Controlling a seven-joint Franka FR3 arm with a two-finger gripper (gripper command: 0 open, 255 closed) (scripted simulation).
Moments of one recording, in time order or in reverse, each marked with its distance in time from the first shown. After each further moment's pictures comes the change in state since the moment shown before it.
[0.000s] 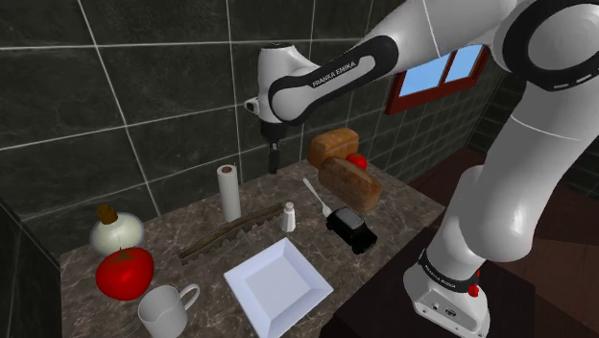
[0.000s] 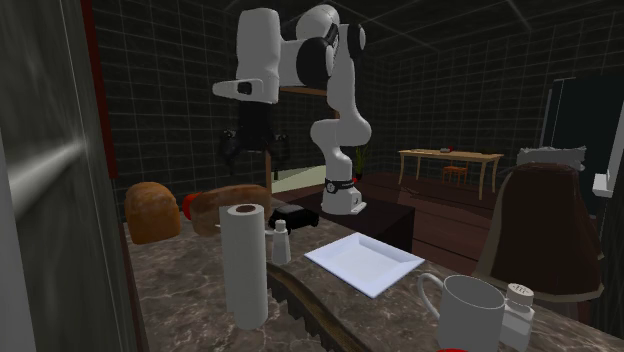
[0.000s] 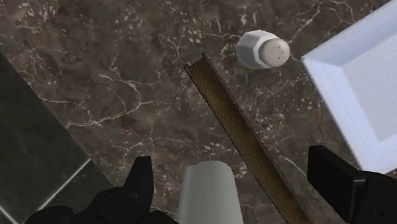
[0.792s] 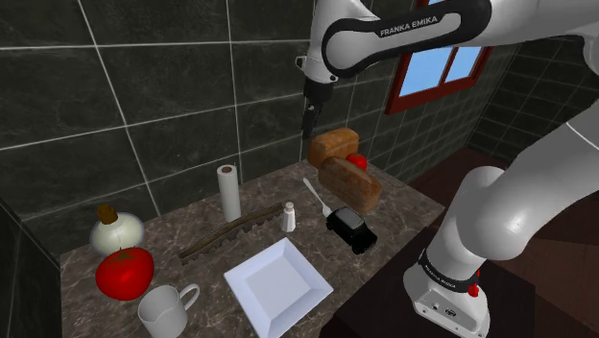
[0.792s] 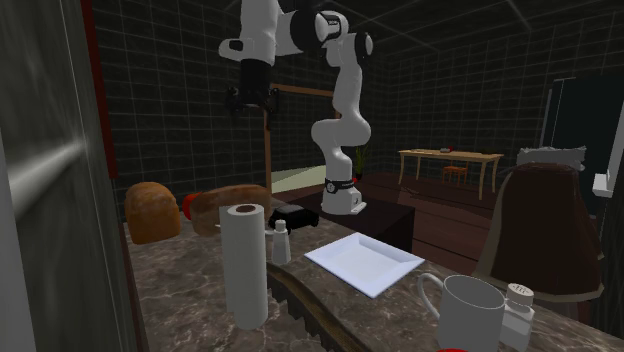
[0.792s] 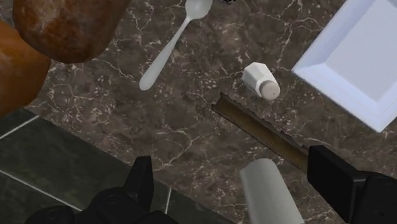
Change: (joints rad) arm -0.097 -0.368 -0.053 -0.122 0.012 -0.186 0.239
